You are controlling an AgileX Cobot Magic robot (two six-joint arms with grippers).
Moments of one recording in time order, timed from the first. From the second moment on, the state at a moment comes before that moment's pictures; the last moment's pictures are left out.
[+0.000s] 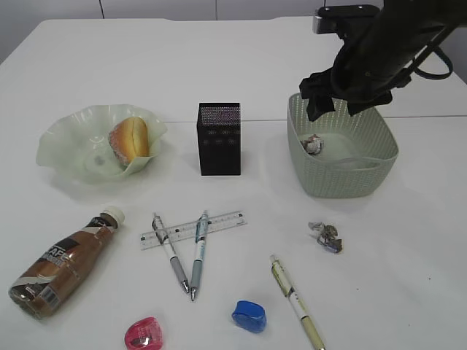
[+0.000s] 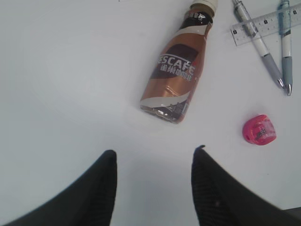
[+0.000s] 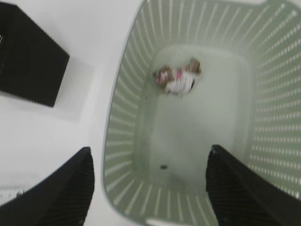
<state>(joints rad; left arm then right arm) -0.04 0.97 -0.76 -0.17 0.99 0.00 0.24 1.93 -1.56 -0.01 0.71 0.04</state>
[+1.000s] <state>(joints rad) -0.04 0.97 -0.76 -0.17 0.97 0.00 0.38 1.74 -0.97 0.11 0.55 -0.01</state>
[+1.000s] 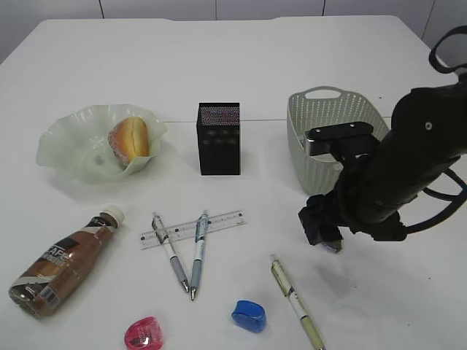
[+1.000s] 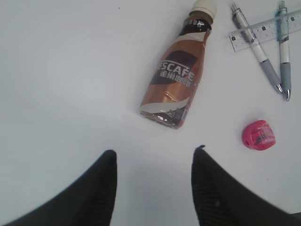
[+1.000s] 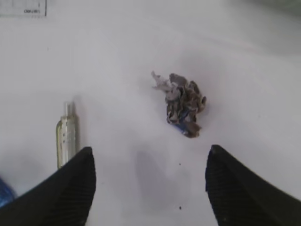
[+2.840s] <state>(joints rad) -0.04 0.97 -0.76 -0.17 0.95 0.00 0.32 1.89 -0.97 0.09 0.44 0.02</state>
